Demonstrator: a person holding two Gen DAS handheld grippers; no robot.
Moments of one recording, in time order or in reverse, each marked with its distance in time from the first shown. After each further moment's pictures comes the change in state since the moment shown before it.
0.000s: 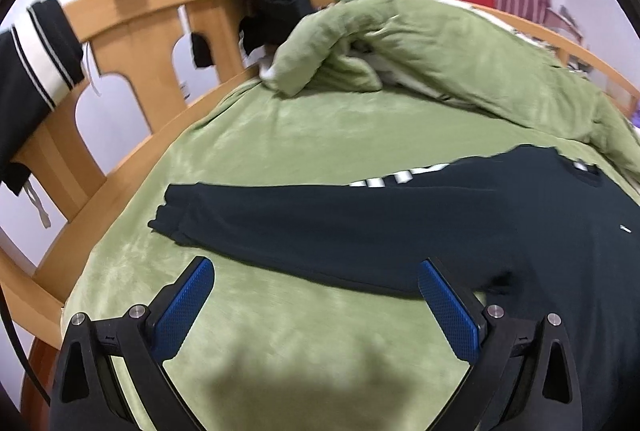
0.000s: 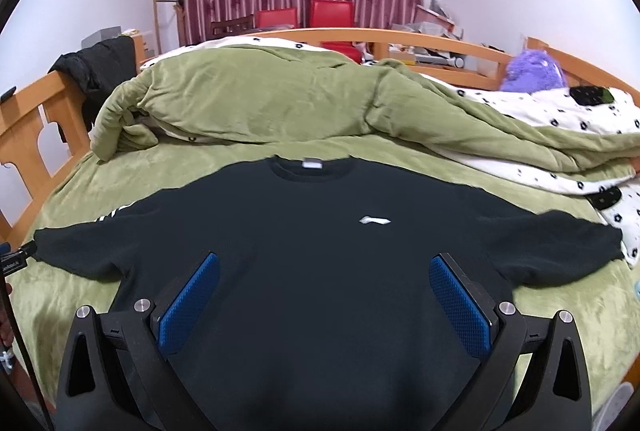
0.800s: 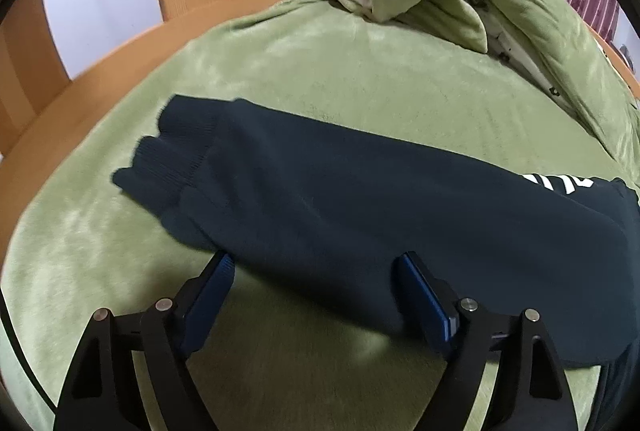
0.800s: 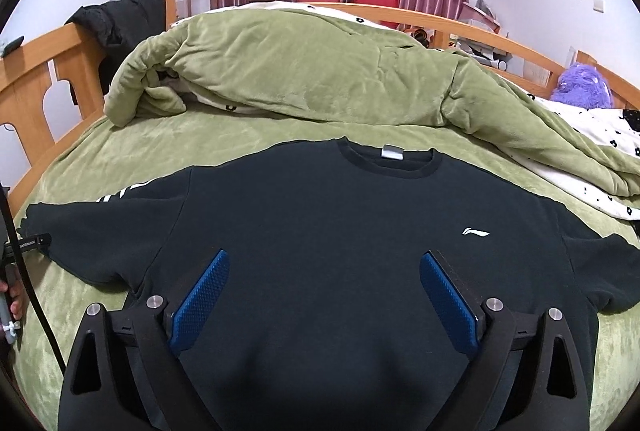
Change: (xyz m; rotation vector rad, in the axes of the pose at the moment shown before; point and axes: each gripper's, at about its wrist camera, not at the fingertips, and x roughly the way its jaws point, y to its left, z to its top) left arm 0.171 0.099 -0.013 -0.190 0.180 -0.016; right arm 0.091 0.102 -0.005 -0.084 0.058 0.059
